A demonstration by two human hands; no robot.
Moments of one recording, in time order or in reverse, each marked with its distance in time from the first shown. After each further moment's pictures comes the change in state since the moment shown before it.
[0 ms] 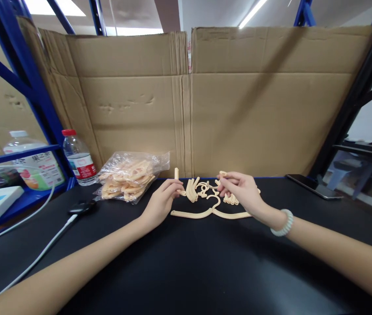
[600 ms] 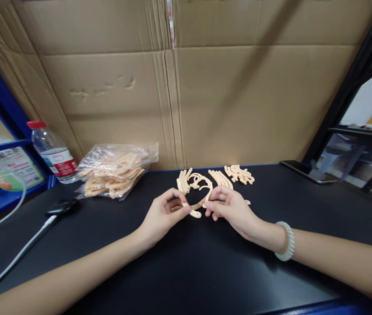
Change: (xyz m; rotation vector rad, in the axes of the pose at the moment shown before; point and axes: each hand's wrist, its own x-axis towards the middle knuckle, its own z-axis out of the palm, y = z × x) left_hand -0.010 0.053 0.032 -0.890 -0.033 -0.583; right_hand -0.055 -0.004 0.020 0.527 -0.108 0.410
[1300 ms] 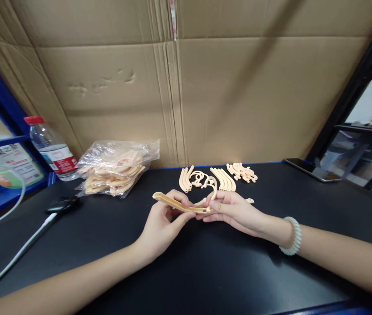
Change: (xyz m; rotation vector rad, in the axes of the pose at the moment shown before) left_hand -0.017 0.005 0.009 0.118 0.032 0.203; right_hand -0.002 -0.009 -0.003 0.126 -0.310 0.191
